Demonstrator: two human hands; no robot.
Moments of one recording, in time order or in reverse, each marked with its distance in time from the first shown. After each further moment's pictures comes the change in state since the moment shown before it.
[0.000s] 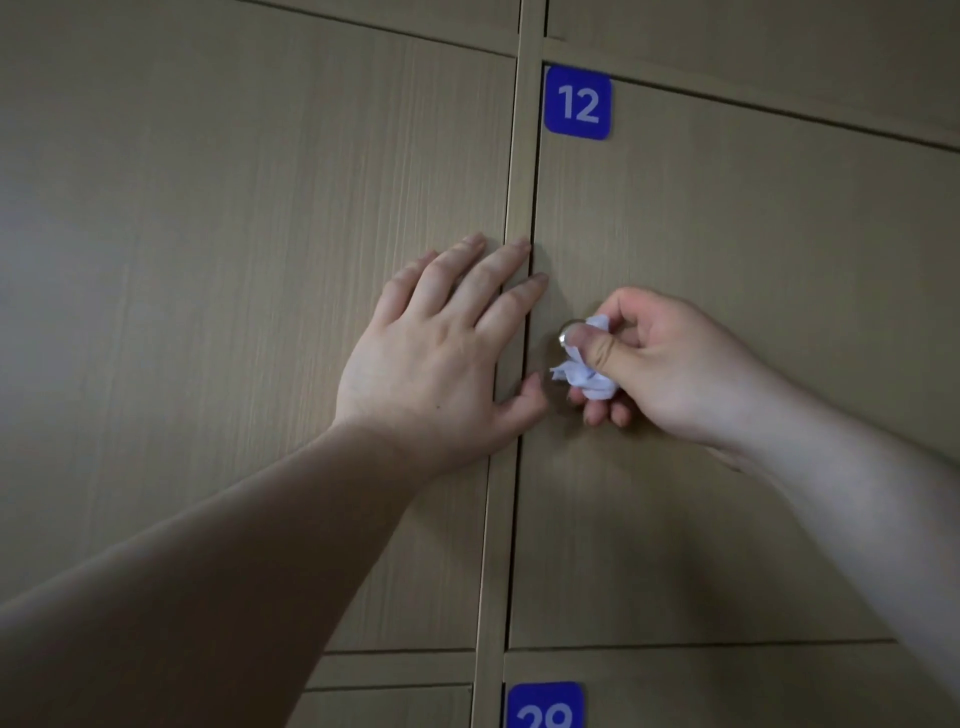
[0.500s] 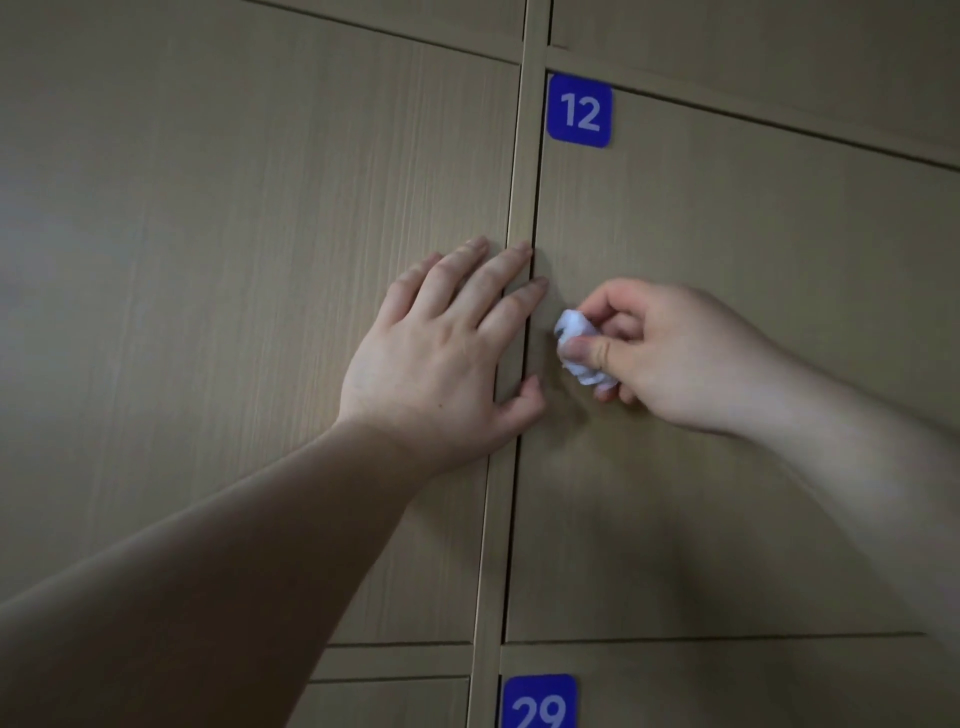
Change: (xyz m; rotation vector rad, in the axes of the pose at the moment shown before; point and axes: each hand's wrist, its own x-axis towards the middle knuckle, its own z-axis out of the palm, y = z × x) left_hand 0.000 -0.001 -0.002 0.002 0.002 0.009; right_hand 0.004 -0.016 -0.013 -0.281 -0.026 -0.069
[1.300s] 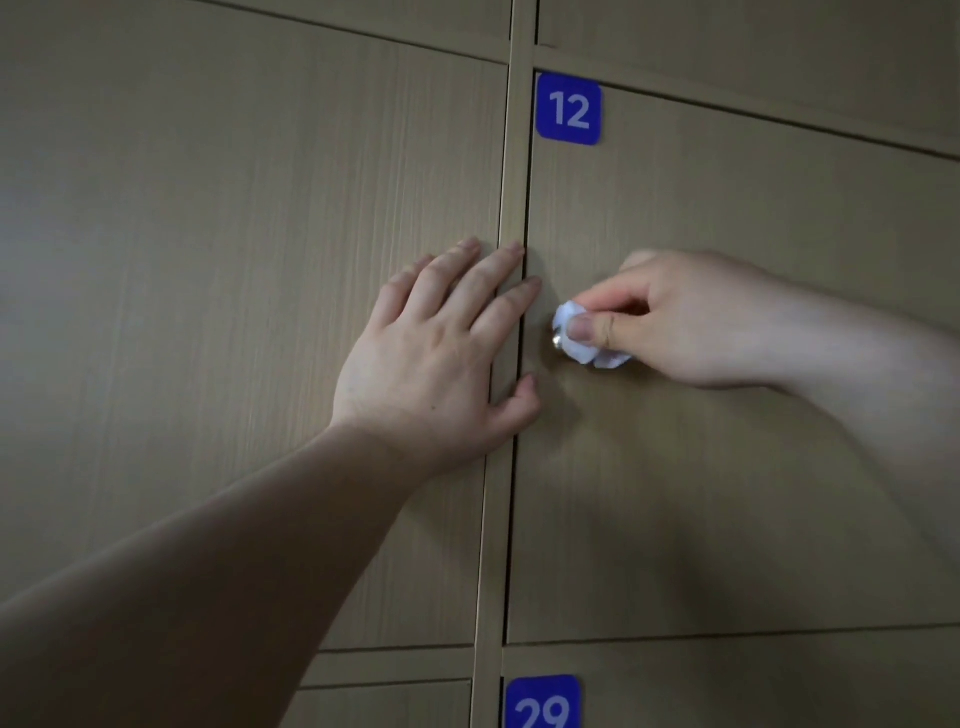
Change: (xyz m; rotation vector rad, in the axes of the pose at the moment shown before) left_hand 0.001 -0.001 -0.001 0.013 -0.025 0.005; right_hand 0.001 -0.023 -0.029 -0.441 -0.119 -0.012
